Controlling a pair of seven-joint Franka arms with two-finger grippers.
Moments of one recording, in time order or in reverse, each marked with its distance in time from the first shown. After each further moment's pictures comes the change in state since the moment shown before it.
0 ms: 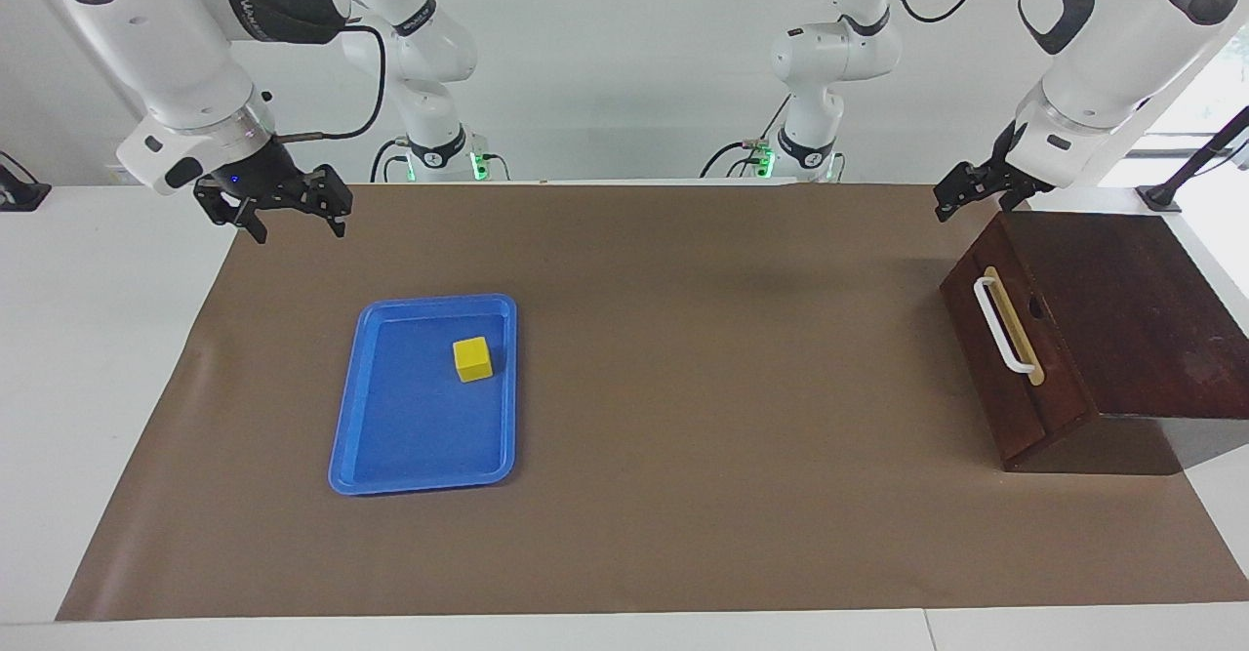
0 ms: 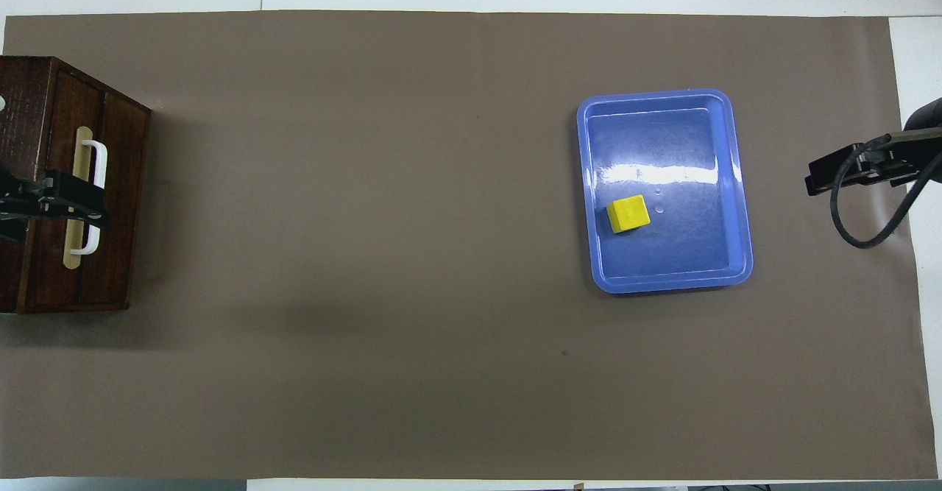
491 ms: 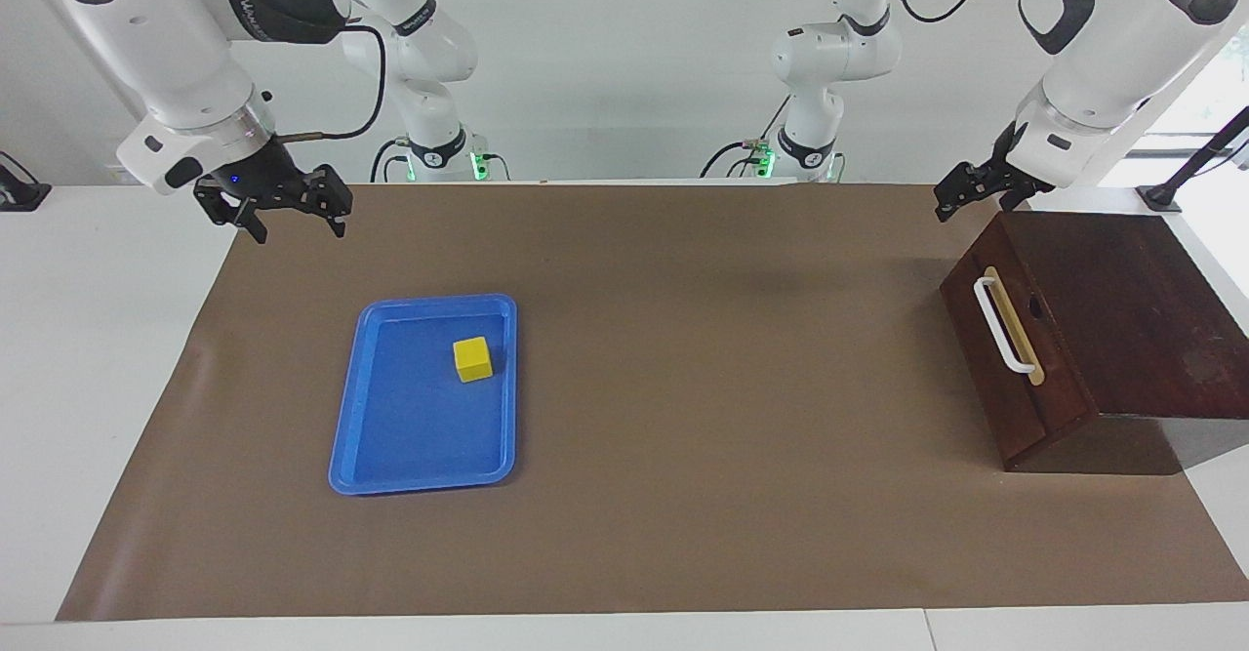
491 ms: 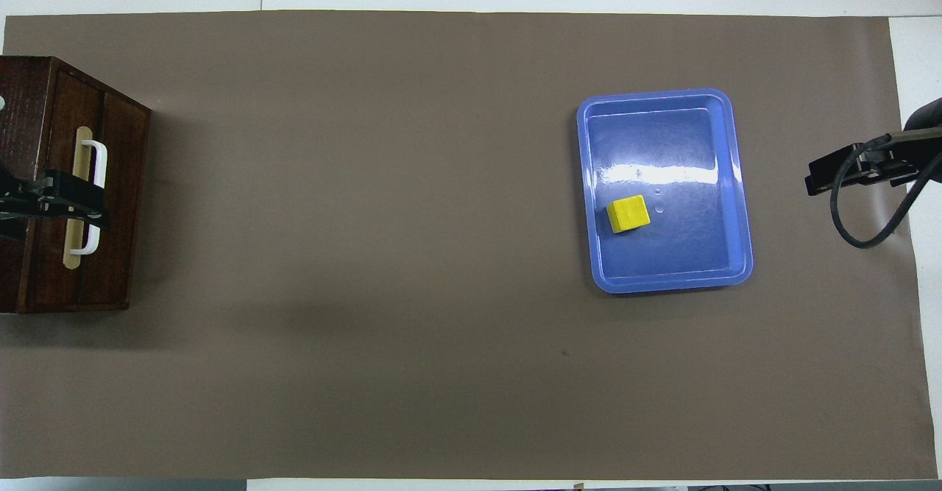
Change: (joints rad) left arm 0.000 0.000 0.000 -0.001 0.000 0.008 0.001; right arm 0.000 0.000 0.000 0.000 0.000 0.001 0.000
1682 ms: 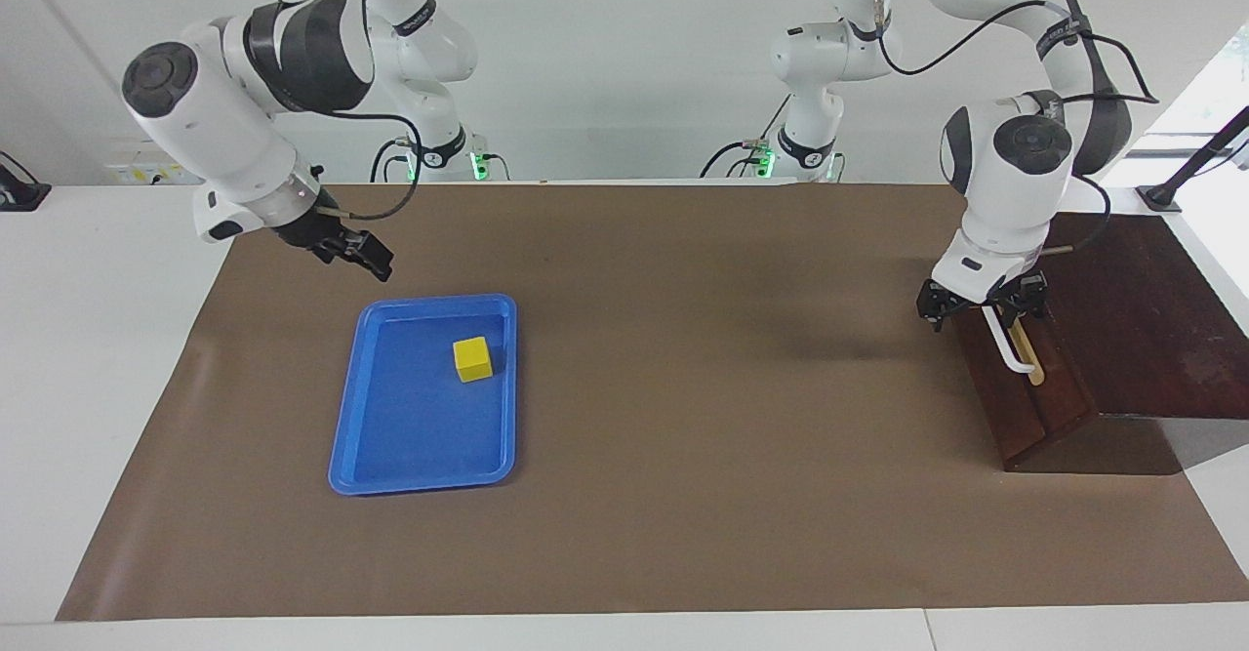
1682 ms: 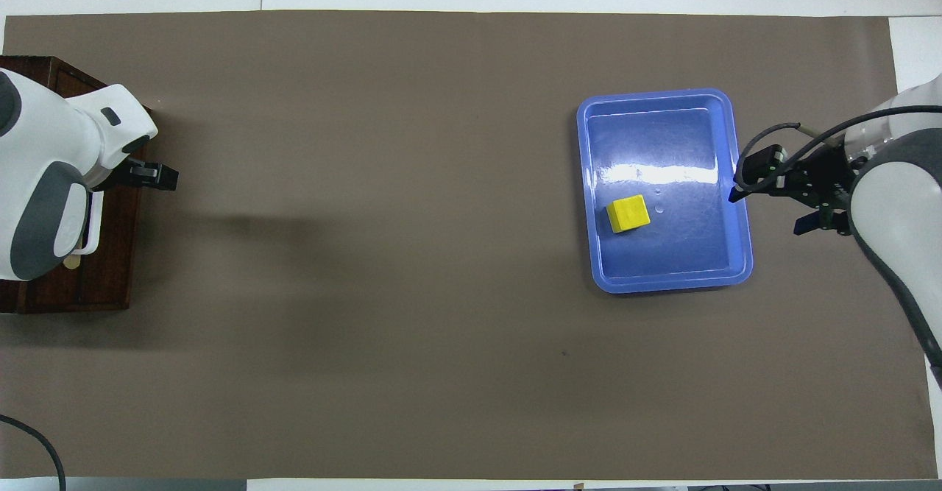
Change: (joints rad) left arm -0.029 0.138 -0.010 -0.307 0.333 0.650 0.087; right arm 0.000 0.024 0.001 -0.266 0.191 0.177 0.610
